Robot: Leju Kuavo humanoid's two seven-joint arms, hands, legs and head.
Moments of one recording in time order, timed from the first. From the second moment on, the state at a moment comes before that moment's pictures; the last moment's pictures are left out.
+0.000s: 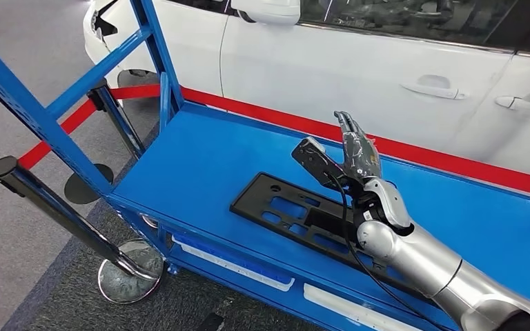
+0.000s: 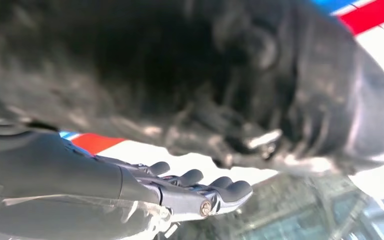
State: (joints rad) left arm -0.13 -0.06 -1.12 -0.18 0.92 0.44 -0.11; right arm -0.78 -0.30 0.85 -1.05 0.45 -0.40 0.34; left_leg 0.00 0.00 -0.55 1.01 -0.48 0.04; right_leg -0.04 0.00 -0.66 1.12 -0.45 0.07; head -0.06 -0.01
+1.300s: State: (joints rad) left arm -0.14 -0.06 -1.12 -0.18 0.98 0.49 -0.09; right arm -0.50 -0.29 0.76 -1.60 0.86 -0.61 0.44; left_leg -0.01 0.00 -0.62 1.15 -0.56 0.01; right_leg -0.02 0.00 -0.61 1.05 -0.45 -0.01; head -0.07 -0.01
